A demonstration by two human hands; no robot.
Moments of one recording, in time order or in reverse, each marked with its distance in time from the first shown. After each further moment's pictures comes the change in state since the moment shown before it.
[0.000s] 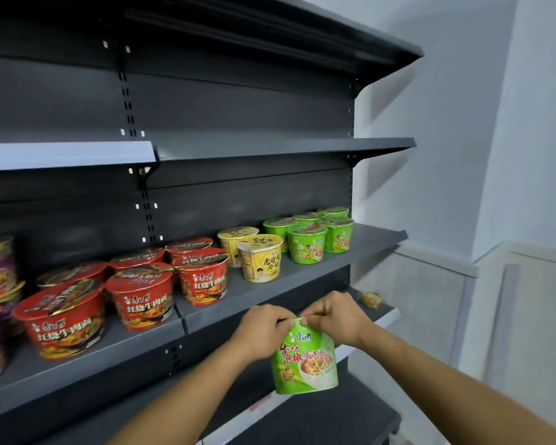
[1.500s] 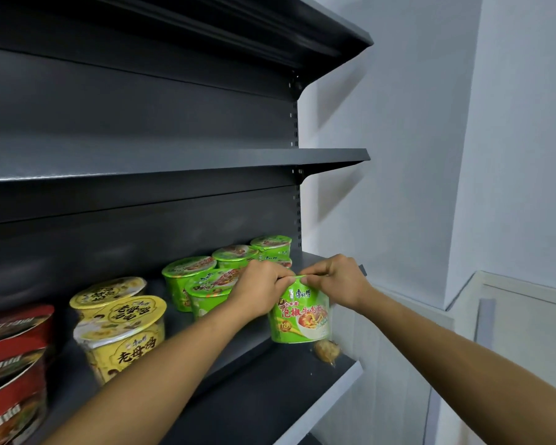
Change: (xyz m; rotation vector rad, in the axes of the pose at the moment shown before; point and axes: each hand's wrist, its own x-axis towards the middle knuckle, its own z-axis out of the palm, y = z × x) left_hand 0.349 0.082 0.042 0.109 0.244 0.261; right_hand 0.203 0.189 -0.198 0.104 0.265 -0.023
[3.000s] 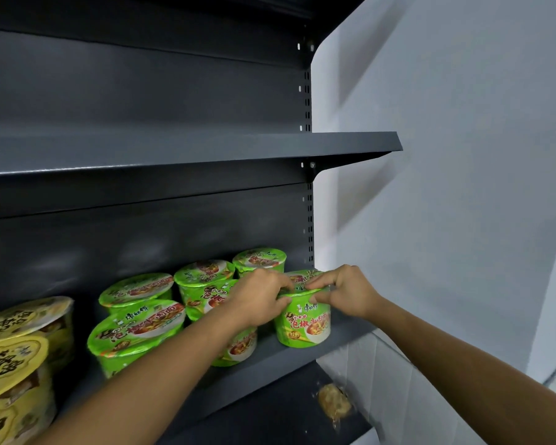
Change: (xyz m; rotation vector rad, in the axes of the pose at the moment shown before) left_hand 0.172 -0.033 0.113 0.362 -0.151 -0.138; right_hand 0.193 0.177 -0.039 0.097 -0.244 -0.108
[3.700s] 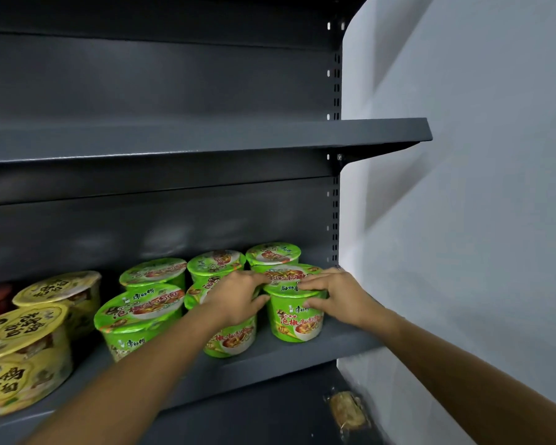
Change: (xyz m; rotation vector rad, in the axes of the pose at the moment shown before) left_hand -0.005 -0.021 0.022 0.090 -0.075 -0.302; right_hand 0.035 0.035 0.004 -0.284 -0.159 -0.341
